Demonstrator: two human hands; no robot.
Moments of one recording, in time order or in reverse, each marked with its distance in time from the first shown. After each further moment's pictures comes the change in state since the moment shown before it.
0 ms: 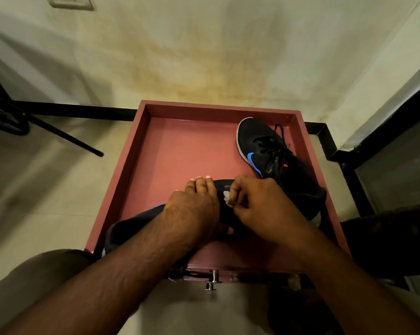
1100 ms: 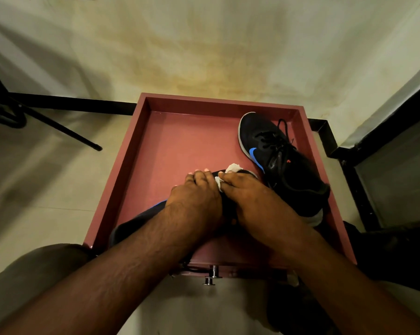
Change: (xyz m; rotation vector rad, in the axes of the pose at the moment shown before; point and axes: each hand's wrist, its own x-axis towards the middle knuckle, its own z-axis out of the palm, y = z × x) left_hand -0.001 -0.001 -0.005 0.011 -0.011 -0.033; right_hand 0.007 0.006 0.021 -0.219 -0.068 -0.282
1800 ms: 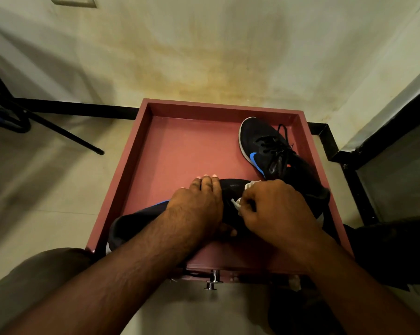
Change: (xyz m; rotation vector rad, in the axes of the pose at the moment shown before) left_hand -0.001 -0.001 -0.003 0.016 0.030 0.085; right_hand -0.016 -0.017 -0.036 -0.139 0.096 0.293
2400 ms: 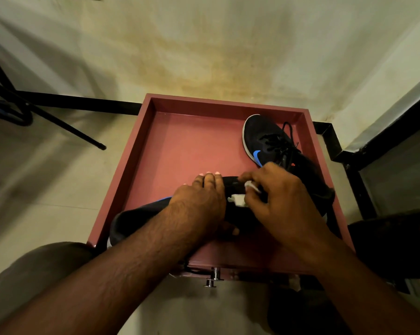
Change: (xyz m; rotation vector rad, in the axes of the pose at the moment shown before) left_hand -0.001 -0.001 -0.001 -0.012 0.000 0.010; right_hand 0.005 0.017 0.014 0.316 0.204 -0.088
